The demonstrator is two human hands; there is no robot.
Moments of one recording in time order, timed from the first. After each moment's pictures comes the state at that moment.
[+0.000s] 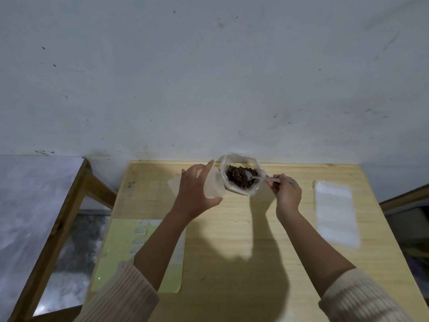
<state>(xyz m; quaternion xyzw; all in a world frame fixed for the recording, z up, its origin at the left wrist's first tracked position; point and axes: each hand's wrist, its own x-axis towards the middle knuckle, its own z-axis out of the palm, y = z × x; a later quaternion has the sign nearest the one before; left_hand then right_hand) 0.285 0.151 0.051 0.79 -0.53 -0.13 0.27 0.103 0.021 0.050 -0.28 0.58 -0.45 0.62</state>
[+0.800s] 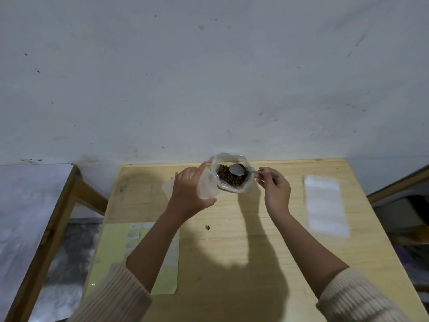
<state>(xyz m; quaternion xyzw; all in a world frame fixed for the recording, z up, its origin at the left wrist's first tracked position) 0.284 0.150 0.044 0.79 -0.55 -0.10 0.26 0.098 0.039 0.053 -0.46 0.52 -0.44 0.56</state>
